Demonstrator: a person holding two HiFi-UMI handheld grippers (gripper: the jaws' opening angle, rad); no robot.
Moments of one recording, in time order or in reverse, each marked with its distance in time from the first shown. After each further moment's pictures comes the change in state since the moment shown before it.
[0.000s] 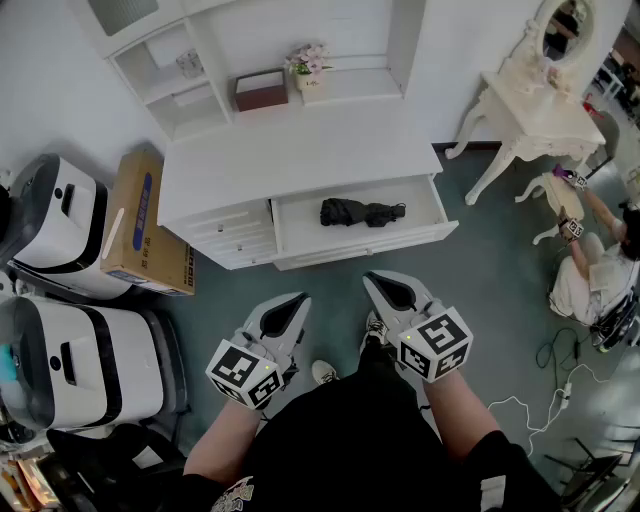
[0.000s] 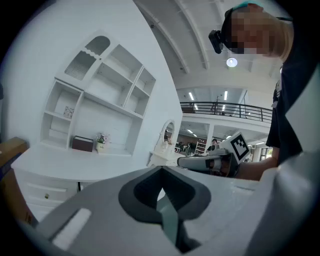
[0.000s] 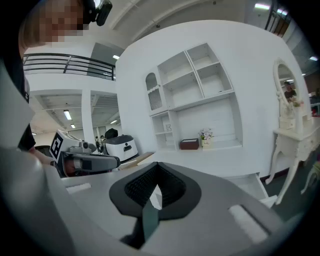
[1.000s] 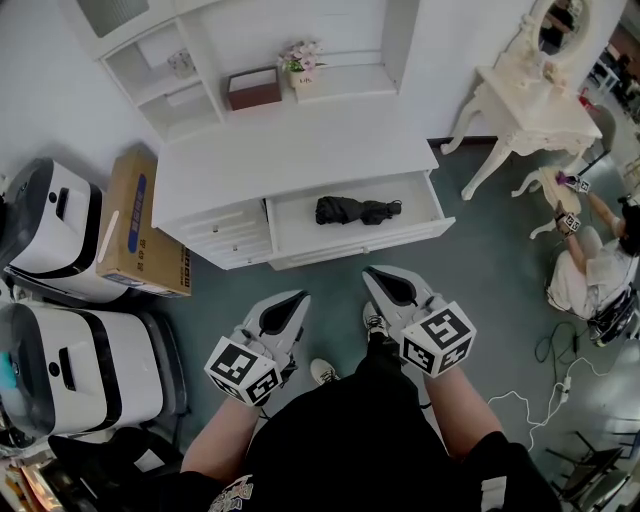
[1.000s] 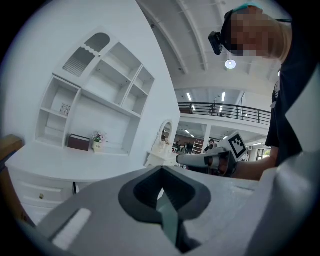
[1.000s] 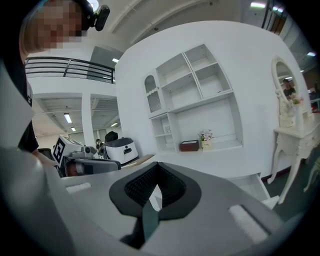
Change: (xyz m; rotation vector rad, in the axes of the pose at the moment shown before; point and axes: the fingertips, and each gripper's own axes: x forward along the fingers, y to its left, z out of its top) left arm 0.009 0.004 -0.006 -0.005 -0.010 -0.039; right arm 0.003 -0.008 0.005 0.018 -0.025 0.013
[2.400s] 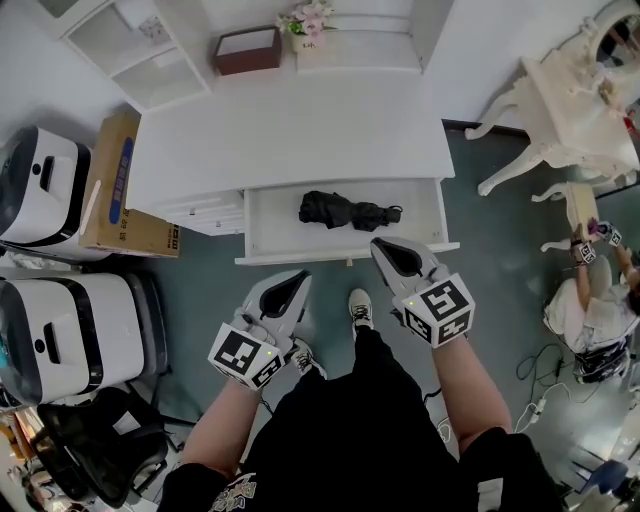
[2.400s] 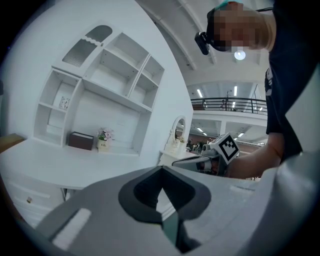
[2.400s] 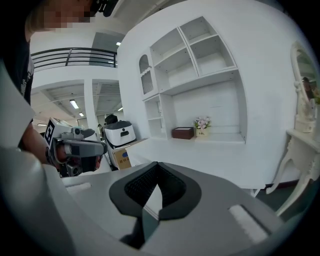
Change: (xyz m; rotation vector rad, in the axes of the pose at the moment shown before) left arm 0.145 0.055 -0.009 -0.001 0.001 0.148; right arm 0.072 -0.179 -0.023 -0.099 0.186 0.085
